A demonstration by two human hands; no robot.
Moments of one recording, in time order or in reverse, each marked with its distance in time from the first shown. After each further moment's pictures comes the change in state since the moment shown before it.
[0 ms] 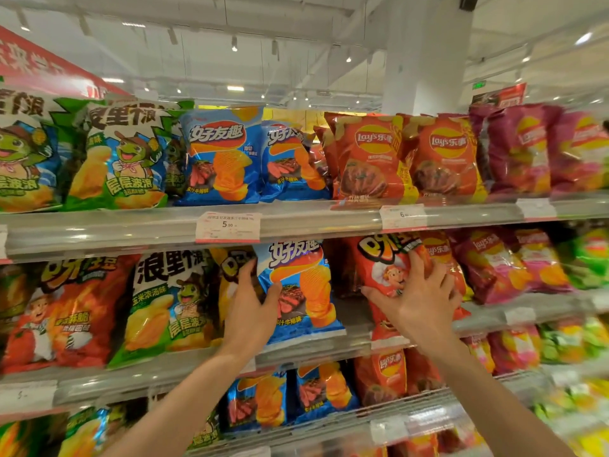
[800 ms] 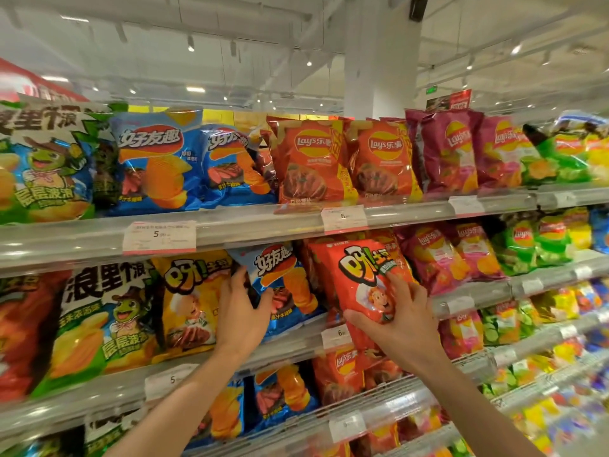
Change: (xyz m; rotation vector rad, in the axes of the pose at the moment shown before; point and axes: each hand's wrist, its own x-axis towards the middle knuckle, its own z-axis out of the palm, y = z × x) left_hand 0.004 0.013 0.073 0.143 -0.045 0.065; right_hand -0.023 0.070 -0.035 0.277 -0.156 -0.012
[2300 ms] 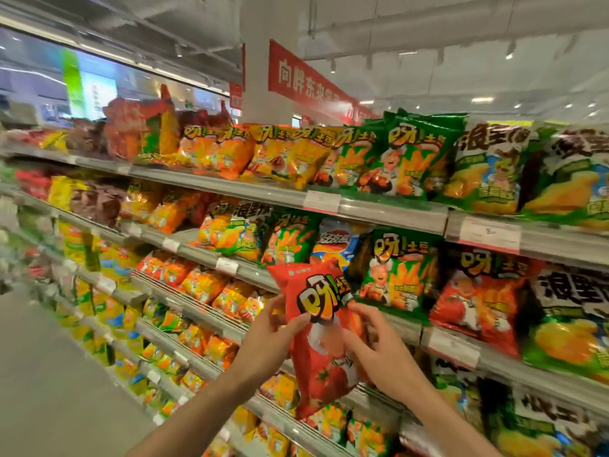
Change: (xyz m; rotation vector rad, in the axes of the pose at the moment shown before) left_hand -0.245 -0.213 -0.611 -0.287 0.362 -0.431; right_hand -0.347 -0.491 0.323 0.641 -0.929 -0.605
